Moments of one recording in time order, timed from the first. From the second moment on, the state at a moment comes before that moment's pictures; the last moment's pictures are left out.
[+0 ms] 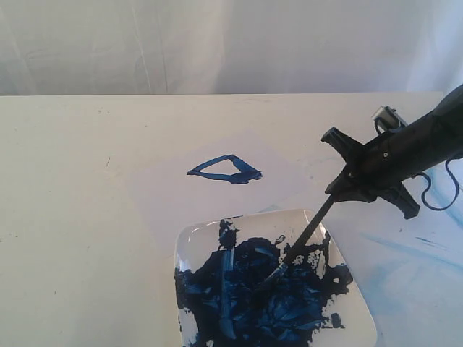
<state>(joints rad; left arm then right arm) -0.06 0.41 -0.43 -0.50 0.94 0.66 0.19 1.87 -1.07 0.82 0.63 -0.04</state>
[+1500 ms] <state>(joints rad) -0.06 0.41 -0.43 -0.68 0.76 0.77 0.19 0.91 -0.69 0.75 0.66 -0.45</state>
